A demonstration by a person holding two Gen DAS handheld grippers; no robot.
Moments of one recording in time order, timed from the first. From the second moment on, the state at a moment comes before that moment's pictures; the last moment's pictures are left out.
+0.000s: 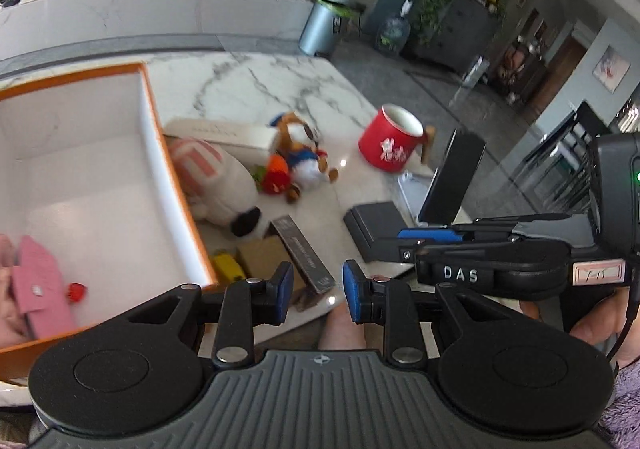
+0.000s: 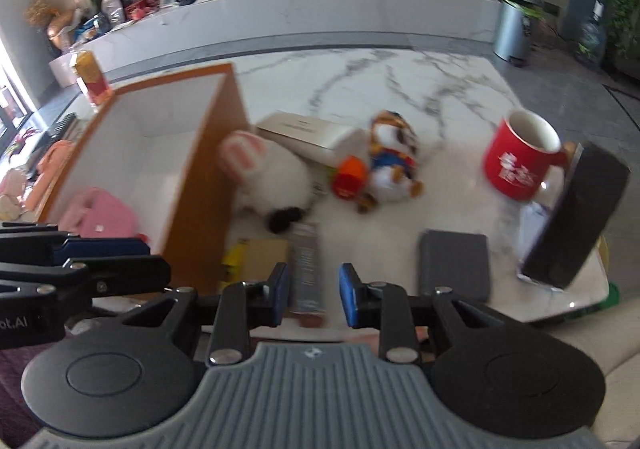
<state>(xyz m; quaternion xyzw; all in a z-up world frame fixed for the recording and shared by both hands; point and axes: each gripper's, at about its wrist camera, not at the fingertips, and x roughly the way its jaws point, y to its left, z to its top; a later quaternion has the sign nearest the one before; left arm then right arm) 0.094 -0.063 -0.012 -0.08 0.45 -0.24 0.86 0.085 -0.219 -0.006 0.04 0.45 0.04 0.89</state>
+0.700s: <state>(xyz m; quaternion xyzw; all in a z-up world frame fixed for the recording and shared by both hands) 0.139 -0.163 -0.074 0.03 0.52 -0.13 0.84 0.094 -0.312 -0.063 0.15 0.44 0.02 0.89</state>
